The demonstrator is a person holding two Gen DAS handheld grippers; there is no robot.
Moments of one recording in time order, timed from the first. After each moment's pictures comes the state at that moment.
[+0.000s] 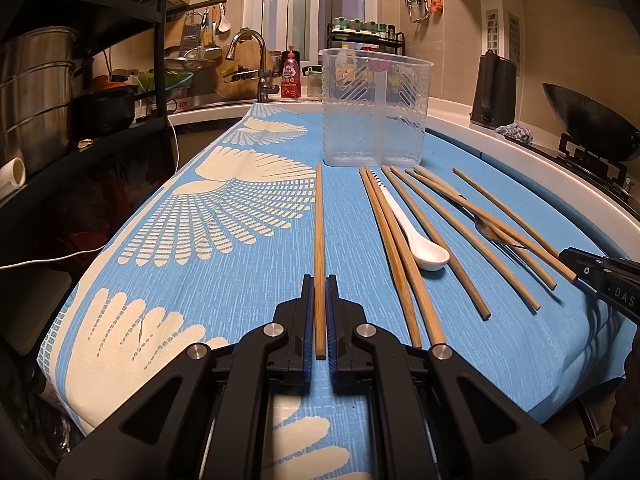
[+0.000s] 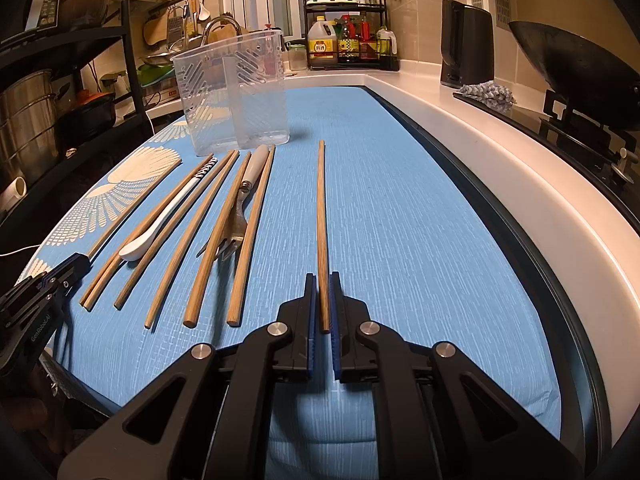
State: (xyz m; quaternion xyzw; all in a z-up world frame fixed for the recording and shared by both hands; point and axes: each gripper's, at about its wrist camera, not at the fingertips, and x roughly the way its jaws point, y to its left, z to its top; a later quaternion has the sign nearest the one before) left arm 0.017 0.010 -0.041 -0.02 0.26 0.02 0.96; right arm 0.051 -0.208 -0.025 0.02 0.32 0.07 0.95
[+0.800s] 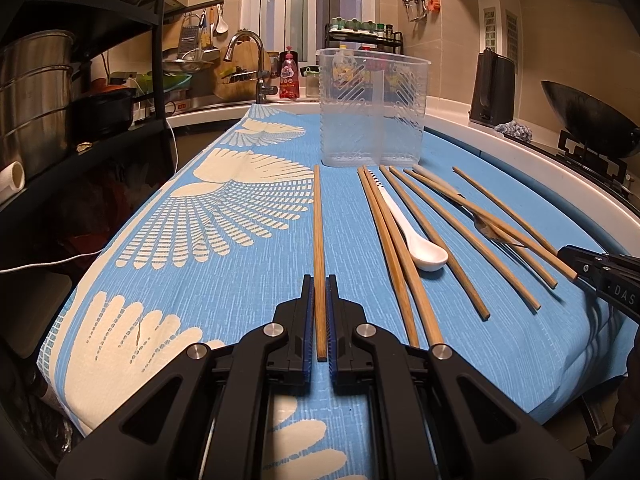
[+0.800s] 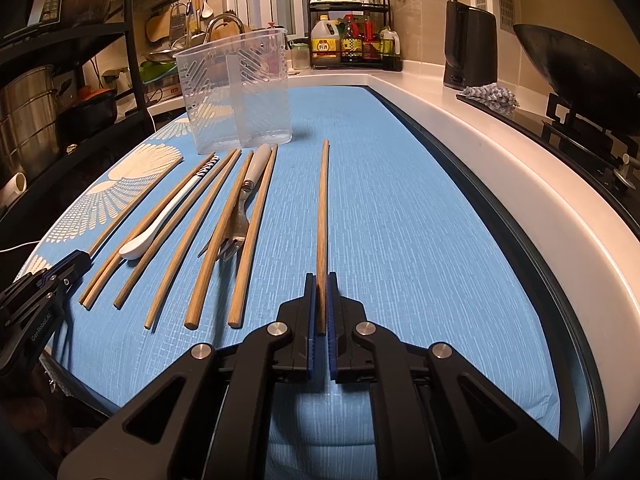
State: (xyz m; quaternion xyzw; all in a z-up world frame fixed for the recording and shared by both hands) left arm 0.016 0.009 -0.041 -0.02 0.26 0.02 0.96; right arm 0.053 -0.206 -0.024 0.02 0.32 0.08 0.95
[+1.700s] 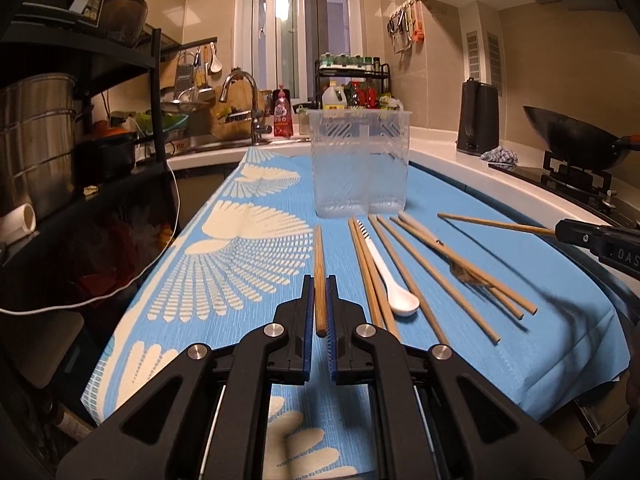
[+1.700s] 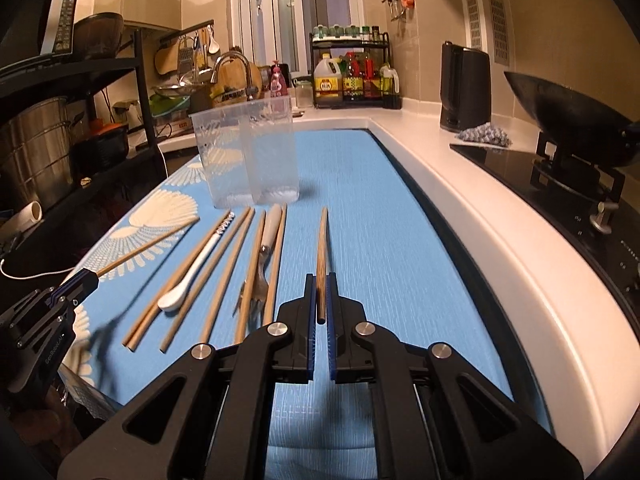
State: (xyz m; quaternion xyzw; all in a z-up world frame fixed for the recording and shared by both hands) left arm -0.005 0.004 0.001 0.01 0.20 0.01 0.98; right arm 0.033 -0.214 0.034 0.03 0.25 0.08 0.96
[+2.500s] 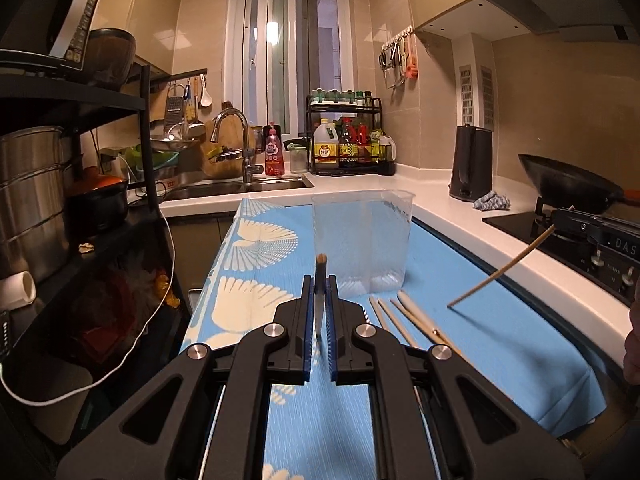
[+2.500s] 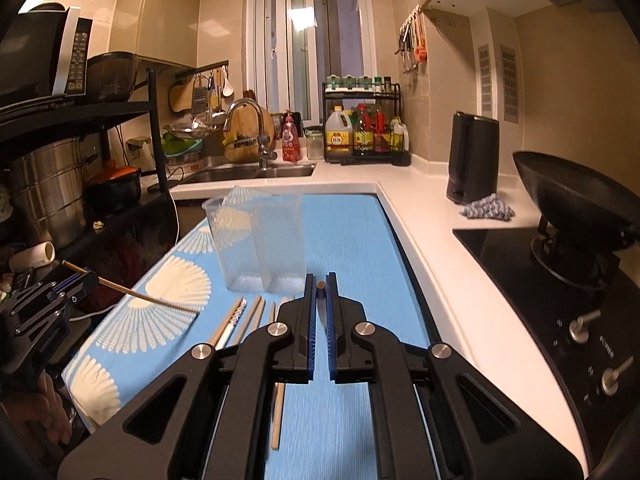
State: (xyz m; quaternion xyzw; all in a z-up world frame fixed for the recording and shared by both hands) left arm 0.031 0.028 0.092 0.01 0.17 -0.02 0.99; right arm 0.062 -0.218 0.132 0.02 0.19 0.11 0.98
